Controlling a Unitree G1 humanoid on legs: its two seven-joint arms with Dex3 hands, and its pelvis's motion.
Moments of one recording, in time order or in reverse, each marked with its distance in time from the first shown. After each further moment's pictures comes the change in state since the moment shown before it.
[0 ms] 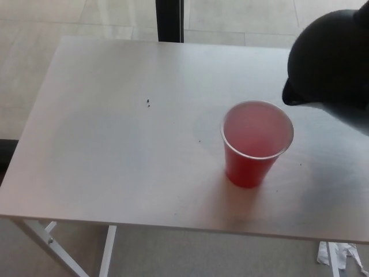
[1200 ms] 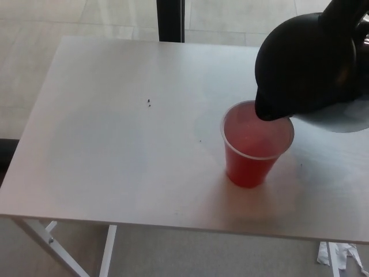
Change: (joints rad) left_arm 0.000 0.007 -0.012 -0.005 0.002 0.000 0.005; right_arm -0.006 0.019 0.127 -0.073 -0.109 0.064 0.012
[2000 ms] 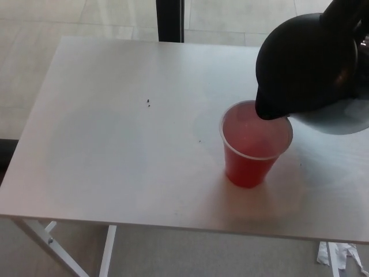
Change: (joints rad) left_arm -0.010 0.001 0.003 0.004 -0.001 0.000 0.002; right_arm 0.005 -0.041 0.082 0.040 -0.110 -0.146 -0.067
